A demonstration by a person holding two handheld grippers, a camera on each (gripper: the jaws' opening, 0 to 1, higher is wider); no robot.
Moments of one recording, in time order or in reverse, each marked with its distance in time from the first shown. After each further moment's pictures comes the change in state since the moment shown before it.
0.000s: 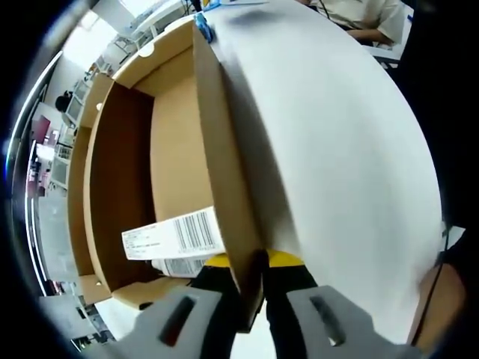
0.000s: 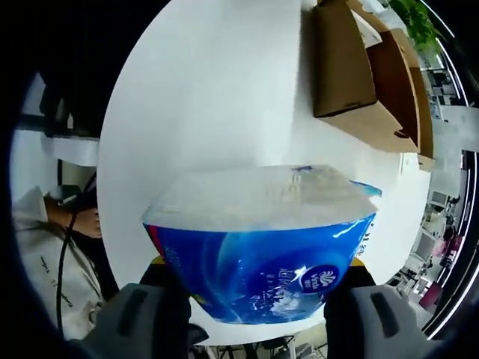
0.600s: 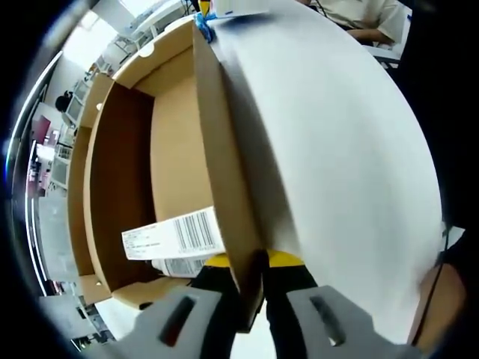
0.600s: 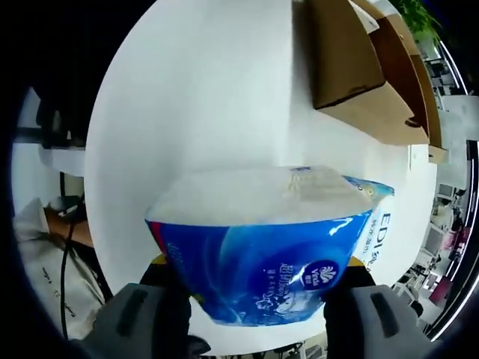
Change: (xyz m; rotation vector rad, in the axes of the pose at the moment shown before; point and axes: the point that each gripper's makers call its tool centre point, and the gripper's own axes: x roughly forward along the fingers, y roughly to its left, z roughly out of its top) left arm 0.000 0.000 0.001 -0.001 0.001 0.001; right arm 0.020 -0.005 0.005 0.039 -0.023 0.024
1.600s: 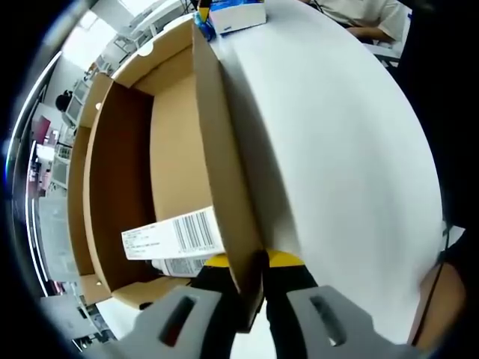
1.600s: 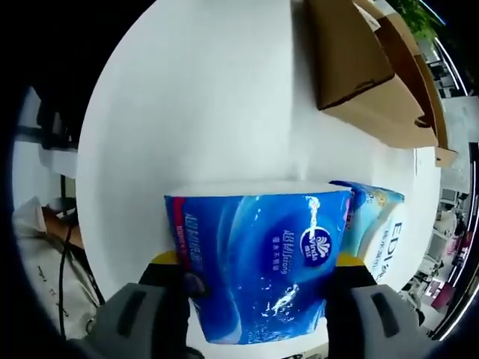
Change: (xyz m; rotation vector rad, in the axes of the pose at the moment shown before) left arm 0.000 0.000 -0.001 0.003 0.011 0.003; right arm 0.016 0.000 0.006 -0.067 -0.047 0.013
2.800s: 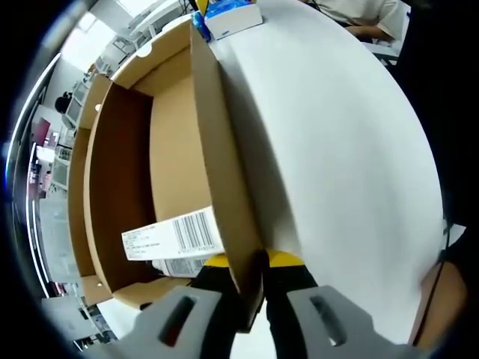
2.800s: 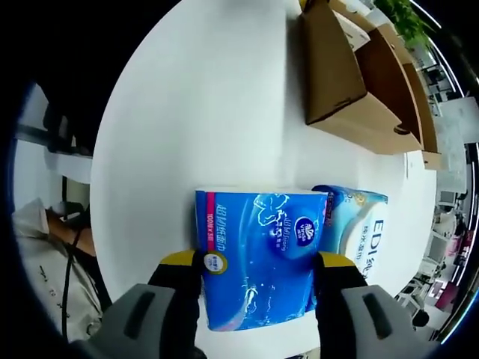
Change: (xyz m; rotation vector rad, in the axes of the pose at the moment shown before) left arm 0.000 -0.001 -0.001 0.008 0.000 0.003; right arm -0.022 -0.008 0.002 0.094 -0.061 -0.015
